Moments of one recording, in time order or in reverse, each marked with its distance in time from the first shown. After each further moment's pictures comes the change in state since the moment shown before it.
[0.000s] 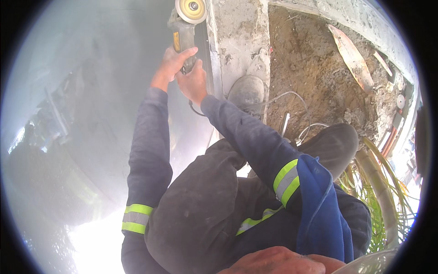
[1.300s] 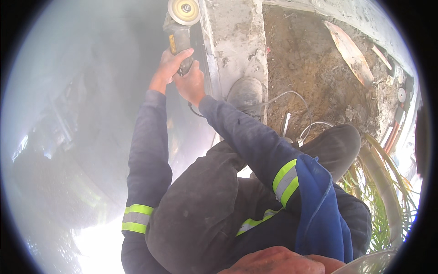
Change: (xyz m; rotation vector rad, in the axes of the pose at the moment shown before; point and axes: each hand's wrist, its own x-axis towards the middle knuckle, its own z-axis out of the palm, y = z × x) left_hand 0.004 0.007 0.001 -0.041 0.002 -0.025; right_hand 0.011 0.010 0.007 0.017 0.058 -0.068
